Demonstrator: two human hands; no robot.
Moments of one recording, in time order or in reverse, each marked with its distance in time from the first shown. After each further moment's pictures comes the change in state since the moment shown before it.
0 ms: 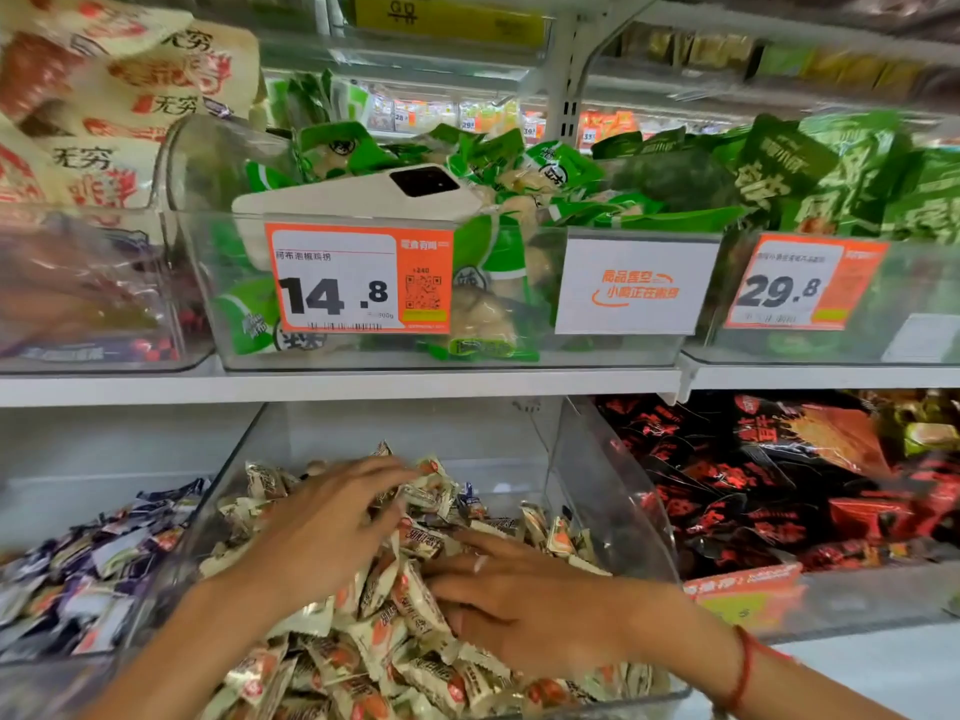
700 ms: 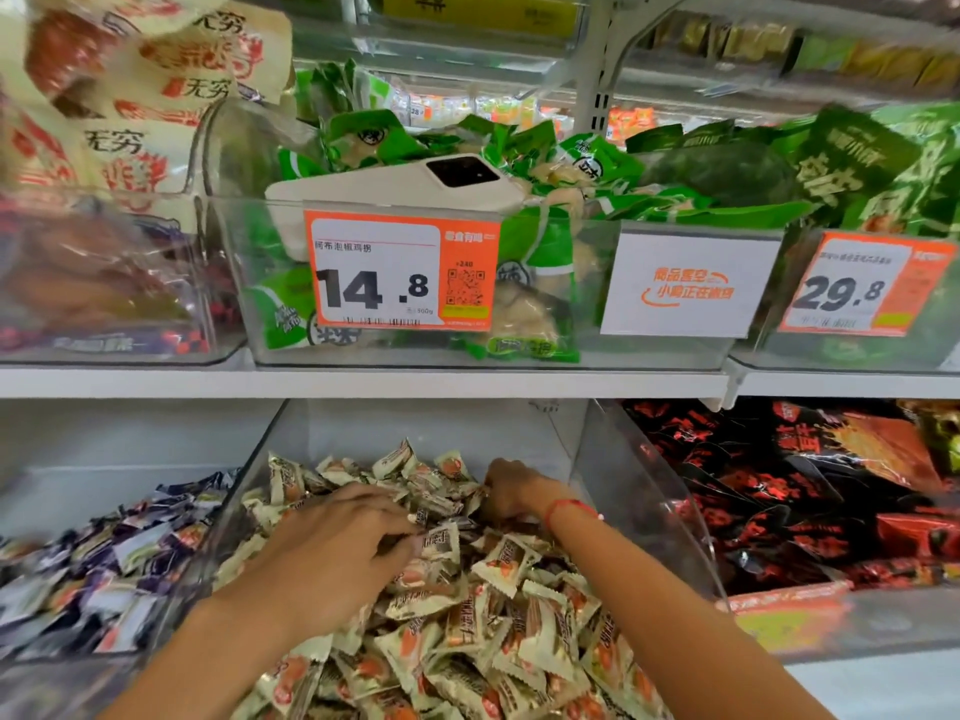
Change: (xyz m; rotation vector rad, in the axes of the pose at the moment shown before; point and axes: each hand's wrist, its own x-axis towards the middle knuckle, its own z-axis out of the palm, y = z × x) left_hand -0.010 -0.013 -0.001 0.172 -0.157 0.001; right_hand 0.130 0.099 0.001 0.179 0.019 0.678
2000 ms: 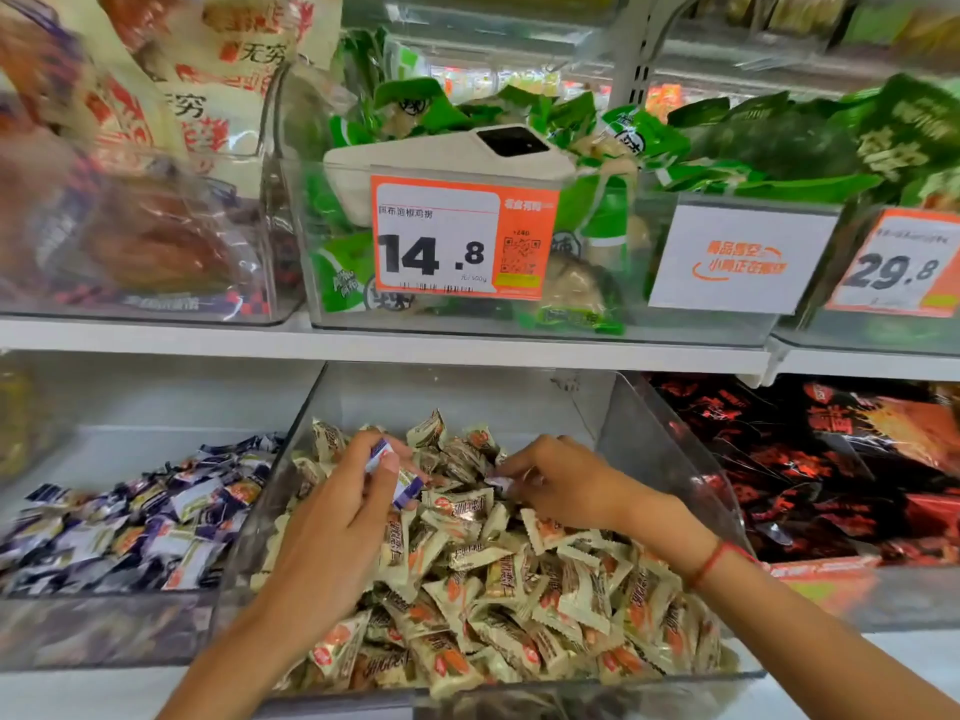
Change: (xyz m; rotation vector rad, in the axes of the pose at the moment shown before) left_hand -0.034 -0.002 0.018 -0.721 0.470 -0.157; right_hand -0.106 -0.012 -0.017 0.016 0.185 -0.353
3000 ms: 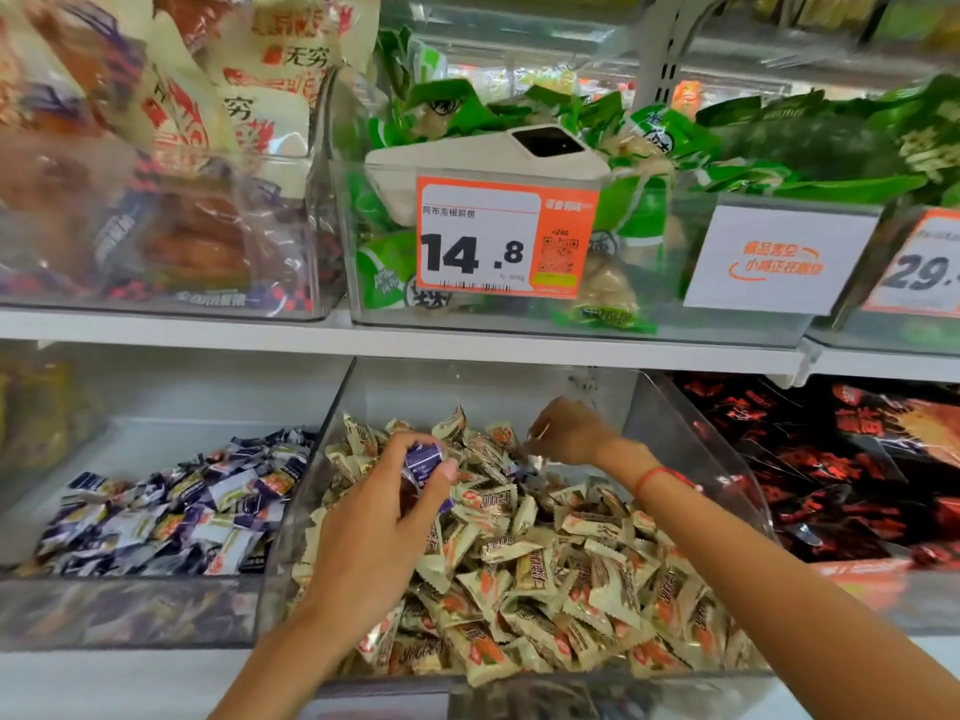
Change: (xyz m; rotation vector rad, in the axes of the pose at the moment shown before) left_hand -0.001 0.002 0.004 0.072 0.065 0.087; right_hand 0.070 0.030 0.003 -0.054 0.054 0.319
